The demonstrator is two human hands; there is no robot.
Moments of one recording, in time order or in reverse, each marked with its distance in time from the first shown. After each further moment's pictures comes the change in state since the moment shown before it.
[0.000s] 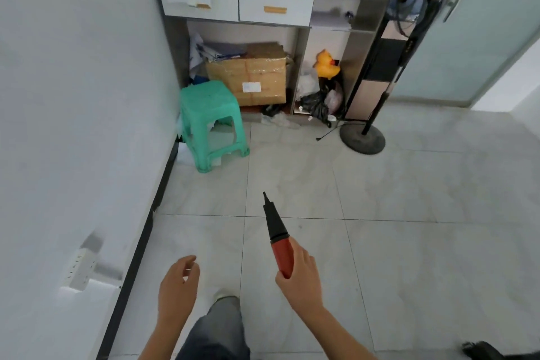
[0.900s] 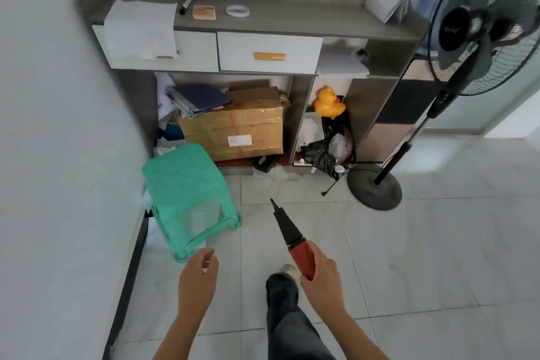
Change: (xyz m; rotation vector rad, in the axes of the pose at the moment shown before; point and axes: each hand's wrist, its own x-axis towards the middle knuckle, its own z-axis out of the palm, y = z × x) left_hand 0.474 0.234 0.111 -0.056 -0.080 0.053; right_hand 0.490 -0.098 -0.088 0.007 0.069 0.170
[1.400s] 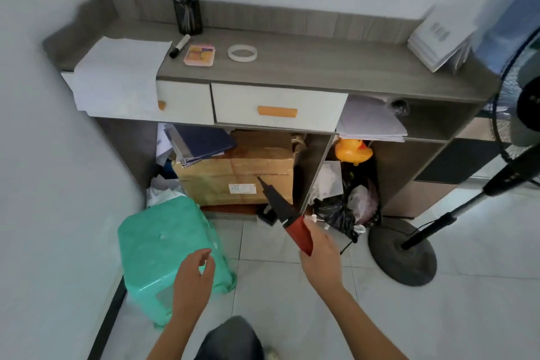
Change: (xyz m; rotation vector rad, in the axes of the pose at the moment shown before) left_hand 0.245 0.138 0.090 0.040 0.159 -0.019; right_hand 0.326 -0.099 -0.093 -0.053 0.051 -0.252
